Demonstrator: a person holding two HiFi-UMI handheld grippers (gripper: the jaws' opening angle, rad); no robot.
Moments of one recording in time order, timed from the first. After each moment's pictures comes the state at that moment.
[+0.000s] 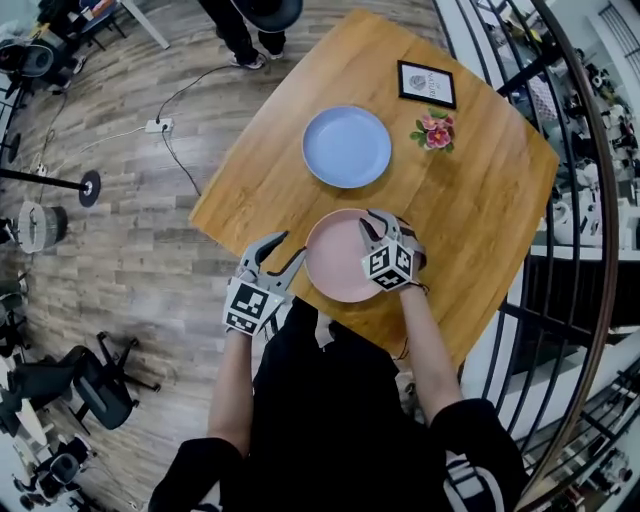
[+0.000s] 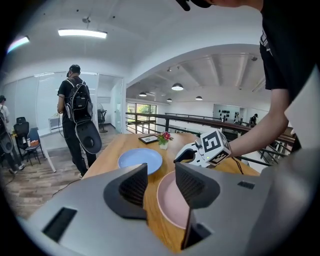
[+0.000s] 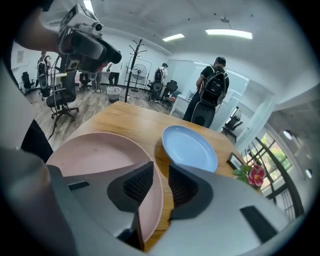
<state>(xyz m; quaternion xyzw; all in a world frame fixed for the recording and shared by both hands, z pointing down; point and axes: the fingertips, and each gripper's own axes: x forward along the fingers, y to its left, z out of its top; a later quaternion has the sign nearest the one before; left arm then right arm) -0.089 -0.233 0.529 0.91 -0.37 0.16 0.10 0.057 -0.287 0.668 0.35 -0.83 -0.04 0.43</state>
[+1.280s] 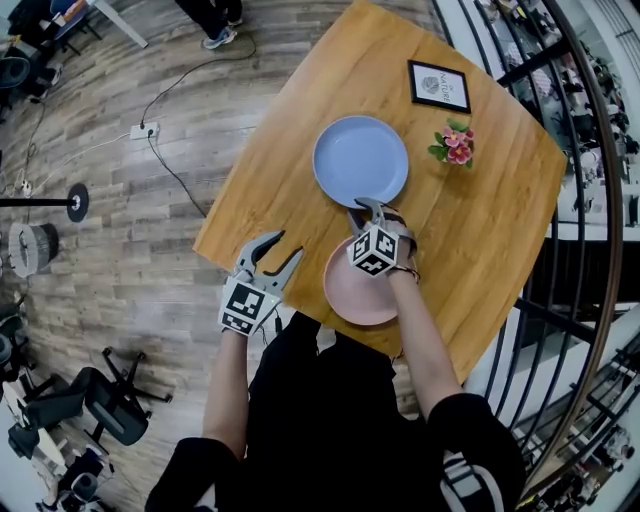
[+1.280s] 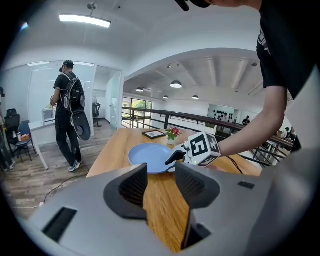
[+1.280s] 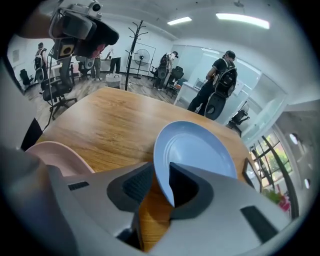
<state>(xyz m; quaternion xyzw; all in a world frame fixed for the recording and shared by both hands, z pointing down) -0.137 -0.312 0.564 0.92 -0.33 0.17 0.13 -0.004 -0.370 0.722 0.33 -0.80 -0.02 0.50</state>
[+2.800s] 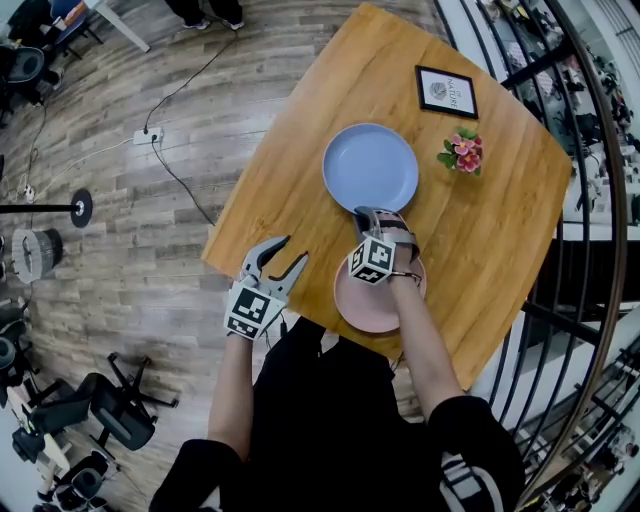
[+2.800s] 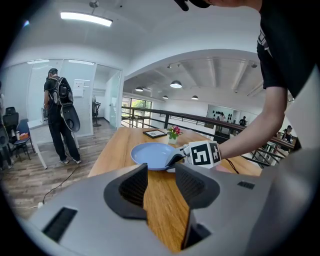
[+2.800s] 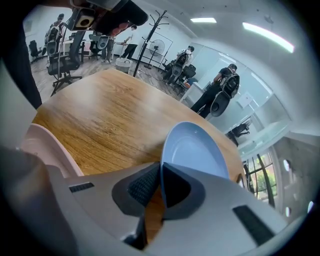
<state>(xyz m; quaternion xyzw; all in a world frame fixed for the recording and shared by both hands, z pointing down) -0.145 -0.322 0.572 0.92 -0.32 0.17 0.13 -0.015 -0.377 0.738 0.30 -0.76 -0.11 0.56</state>
